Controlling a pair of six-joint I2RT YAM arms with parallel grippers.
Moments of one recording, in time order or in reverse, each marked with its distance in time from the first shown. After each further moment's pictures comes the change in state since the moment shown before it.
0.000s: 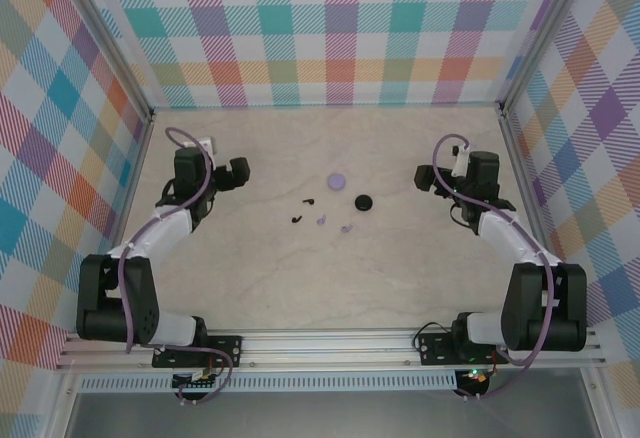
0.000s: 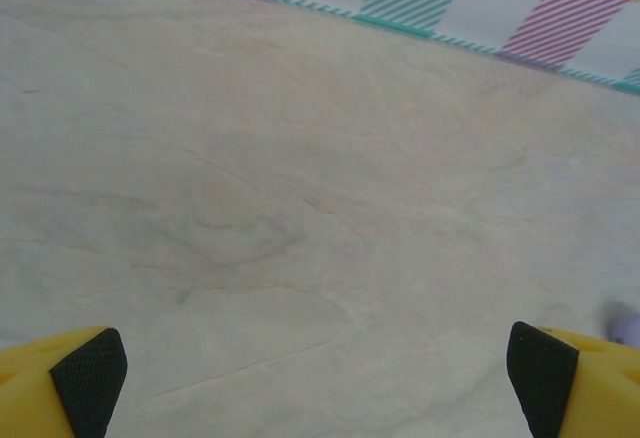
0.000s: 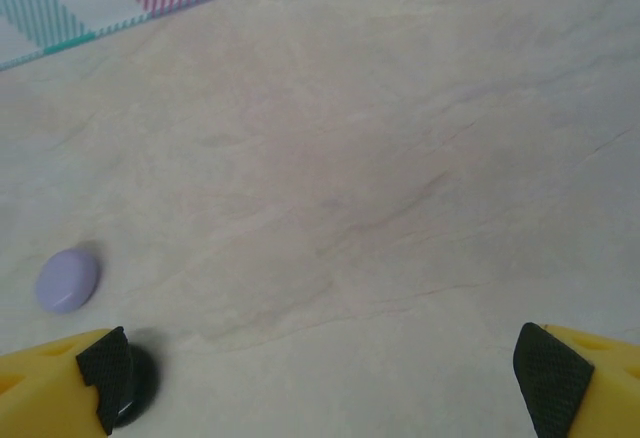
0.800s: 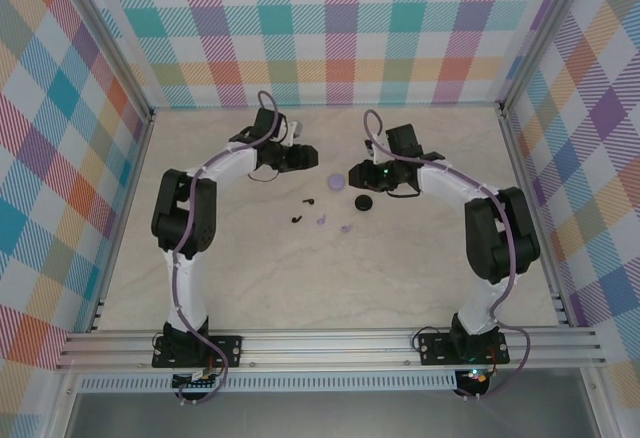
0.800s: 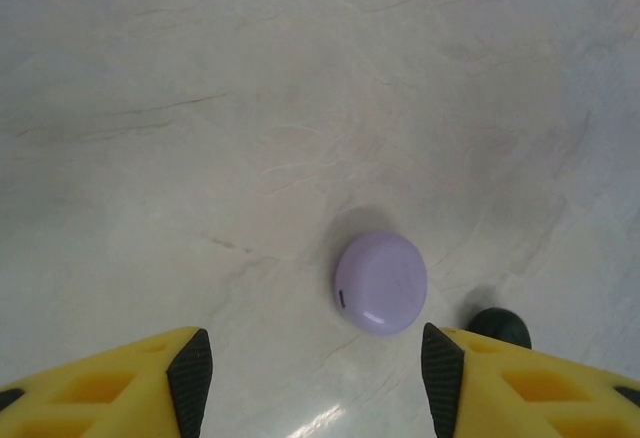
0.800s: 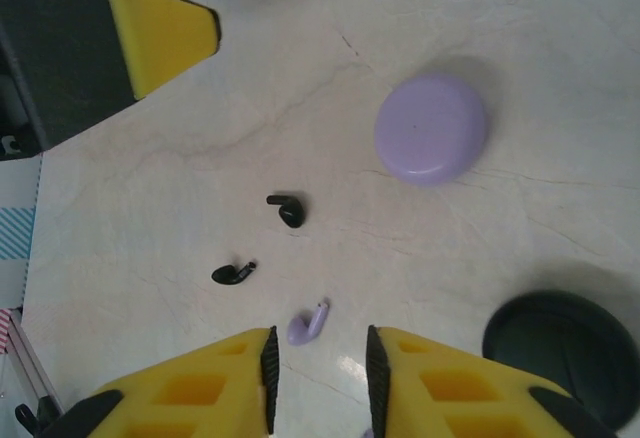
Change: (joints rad) left arm -0.271 0.696 0.764 -0.405 0.377 -0.081; right arm 0.369 0.497 0.497 -0.282 -0.304 0.154
